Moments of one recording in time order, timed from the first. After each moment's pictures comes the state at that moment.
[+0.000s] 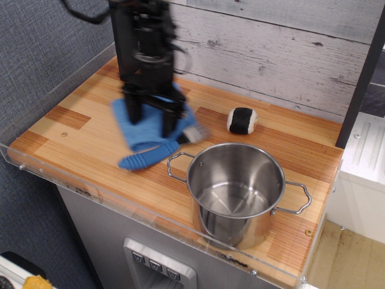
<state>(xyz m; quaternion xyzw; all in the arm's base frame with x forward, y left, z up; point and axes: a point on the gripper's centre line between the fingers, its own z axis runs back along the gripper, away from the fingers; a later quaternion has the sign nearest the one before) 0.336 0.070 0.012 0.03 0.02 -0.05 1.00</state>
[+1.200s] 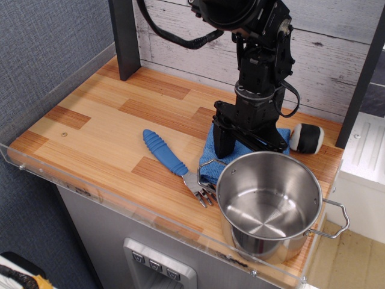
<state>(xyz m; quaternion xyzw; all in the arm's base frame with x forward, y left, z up) 0.307 -0.058 0.018 0.00 0.02 -0.19 0.98</state>
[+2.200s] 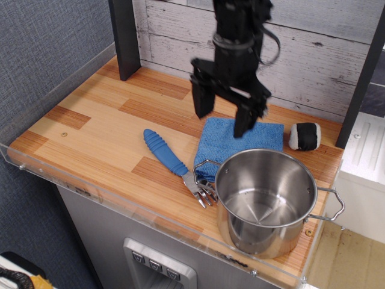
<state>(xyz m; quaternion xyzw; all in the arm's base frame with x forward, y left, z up) 0.327 -0.020 0.073 0.02 -0.04 -0.11 0.99</state>
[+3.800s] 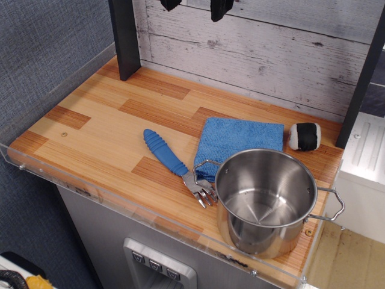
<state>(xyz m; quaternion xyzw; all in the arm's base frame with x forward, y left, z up) 0.335 0.018 0.191 0.01 -0.08 -0.02 1.00</state>
